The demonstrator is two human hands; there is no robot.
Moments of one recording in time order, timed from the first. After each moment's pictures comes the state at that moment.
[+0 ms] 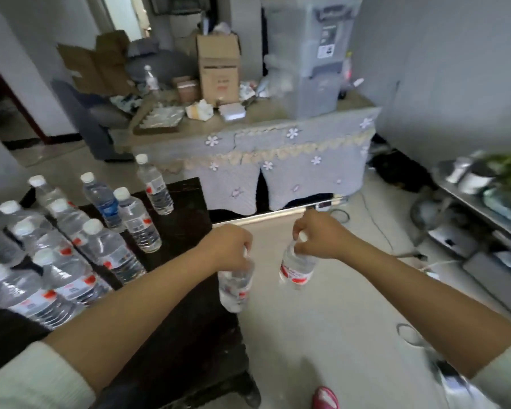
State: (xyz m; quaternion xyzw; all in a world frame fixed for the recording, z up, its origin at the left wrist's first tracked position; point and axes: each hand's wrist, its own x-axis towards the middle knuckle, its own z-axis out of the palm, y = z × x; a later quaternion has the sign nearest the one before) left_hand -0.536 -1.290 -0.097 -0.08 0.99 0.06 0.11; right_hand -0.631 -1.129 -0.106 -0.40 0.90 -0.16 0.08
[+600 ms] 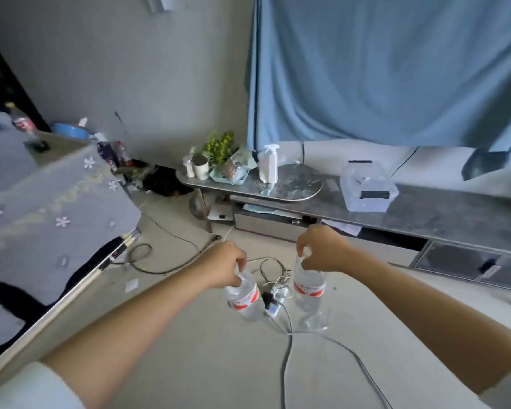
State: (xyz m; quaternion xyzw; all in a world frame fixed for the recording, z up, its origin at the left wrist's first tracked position) left_hand -0.614 -0.828 -0.119 0.38 0.91 0.04 0.14; right_hand -0.528 -0.644 -0.101 0.06 0.99 -0.13 0.09
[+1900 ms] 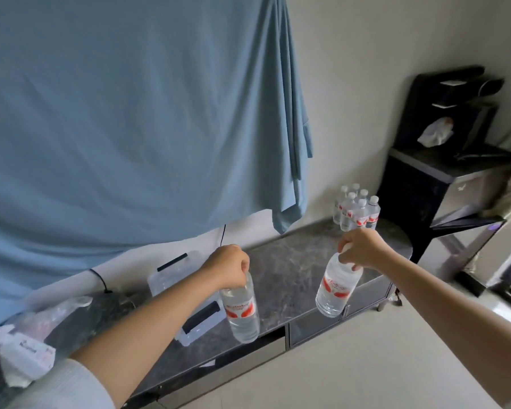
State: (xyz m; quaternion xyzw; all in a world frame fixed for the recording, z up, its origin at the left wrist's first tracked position) left_hand -0.697 -0.070 -0.107 0.65 0.75 0.01 0.12; right_hand -0.460 0.033 -0.106 0.58 0.75 -0.30 -0.07
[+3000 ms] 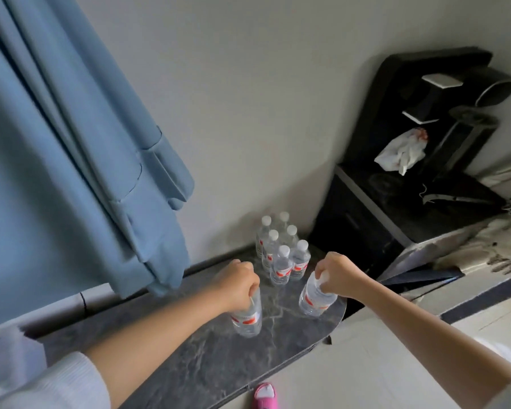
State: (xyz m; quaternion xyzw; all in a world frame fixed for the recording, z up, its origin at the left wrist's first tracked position) left_hand -0.507 0.420 -0.204 0.75 0.64 -0.04 0.17; right_hand -0.300 0.501 -0.207 0.54 0.81 -0.24 0.08
